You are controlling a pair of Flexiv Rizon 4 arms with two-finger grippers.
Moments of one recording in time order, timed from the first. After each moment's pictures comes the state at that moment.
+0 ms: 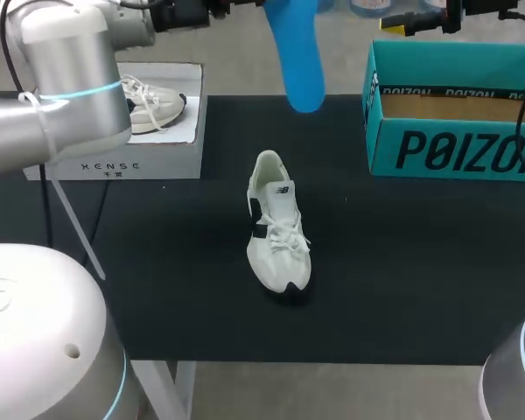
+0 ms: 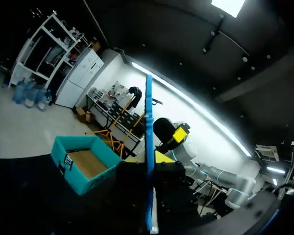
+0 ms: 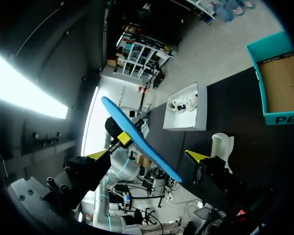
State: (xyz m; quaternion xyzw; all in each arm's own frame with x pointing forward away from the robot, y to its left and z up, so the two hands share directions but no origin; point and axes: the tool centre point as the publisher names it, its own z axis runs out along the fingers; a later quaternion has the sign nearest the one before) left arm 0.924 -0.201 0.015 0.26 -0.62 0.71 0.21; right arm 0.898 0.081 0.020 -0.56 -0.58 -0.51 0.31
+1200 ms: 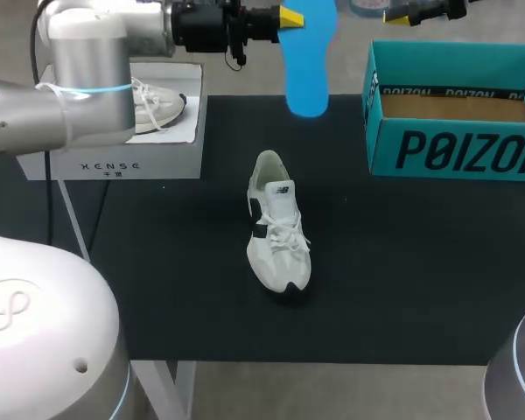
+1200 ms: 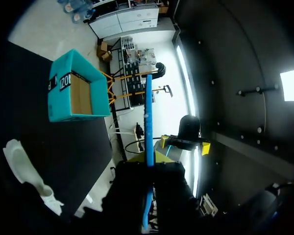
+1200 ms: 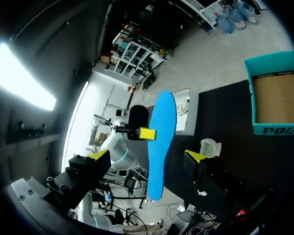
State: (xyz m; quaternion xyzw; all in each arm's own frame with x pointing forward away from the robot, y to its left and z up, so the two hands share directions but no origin) left arm 0.932 -0.224 -0.040 0.44 -0.54 0.53 0.48; right arm 0.891 0.085 0.034 -0.57 -0.63 -0.48 0.23
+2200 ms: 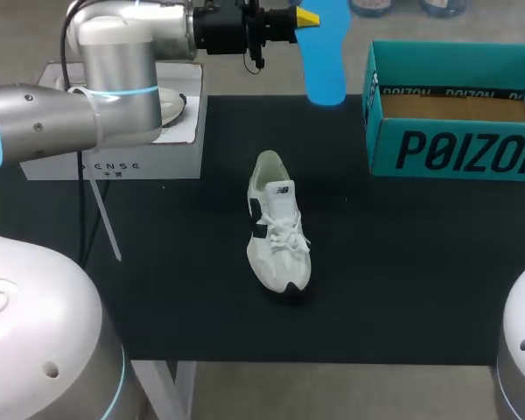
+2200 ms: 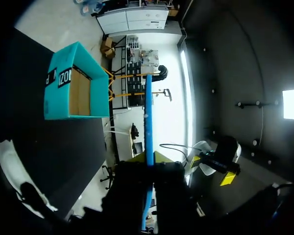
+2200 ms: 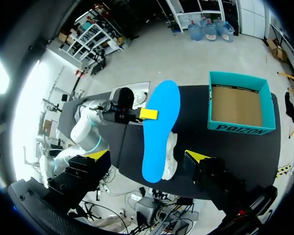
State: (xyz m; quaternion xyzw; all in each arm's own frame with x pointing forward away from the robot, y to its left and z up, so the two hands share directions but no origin) left arm 0.960 -0.249 -0.053 0.46 -0.51 0.52 0.51; right arm 0.874 0.100 0.061 -0.64 -0.71 -0.28 0.07
